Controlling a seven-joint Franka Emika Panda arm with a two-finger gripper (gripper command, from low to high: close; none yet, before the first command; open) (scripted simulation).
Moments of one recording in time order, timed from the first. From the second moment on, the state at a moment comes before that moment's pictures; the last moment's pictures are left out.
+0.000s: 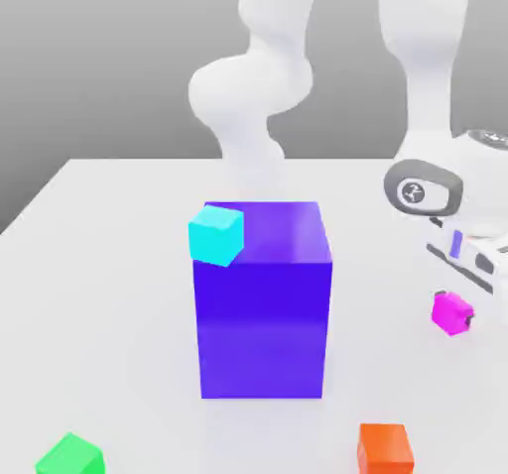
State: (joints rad) arm 0.84 0.32 0.09 -2.70 -0.22 3.01 -0.05
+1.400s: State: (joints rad) arm 0.07 0.39 -0.43 -2.22 0.30 2.56 0.13
